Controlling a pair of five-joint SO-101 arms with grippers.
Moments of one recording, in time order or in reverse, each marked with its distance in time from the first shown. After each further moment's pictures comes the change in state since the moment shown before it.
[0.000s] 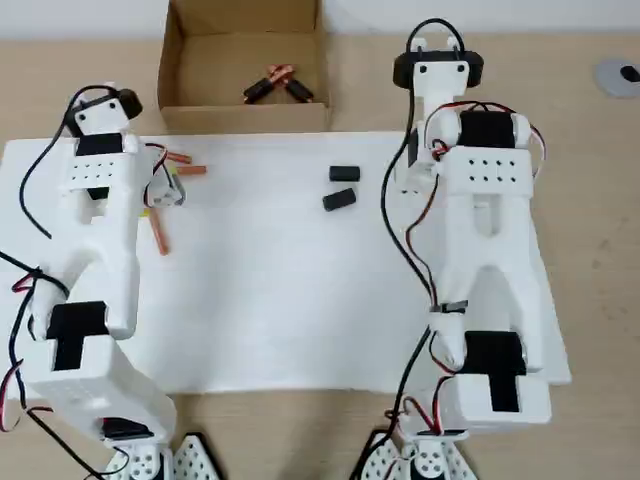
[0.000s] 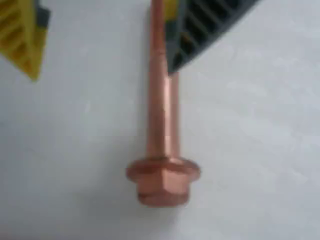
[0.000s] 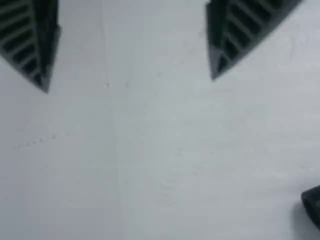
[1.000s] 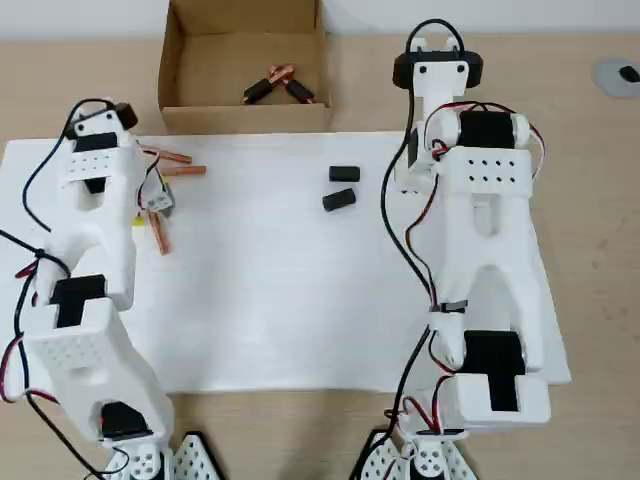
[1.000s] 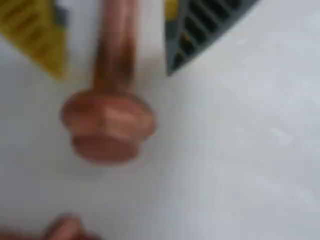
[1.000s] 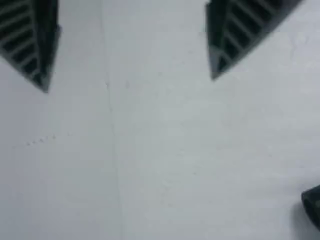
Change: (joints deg) left arm -3.3 11.5 -6.7 0.0 0.0; right arm 0.0 0.0 0.0 0.0 0.0
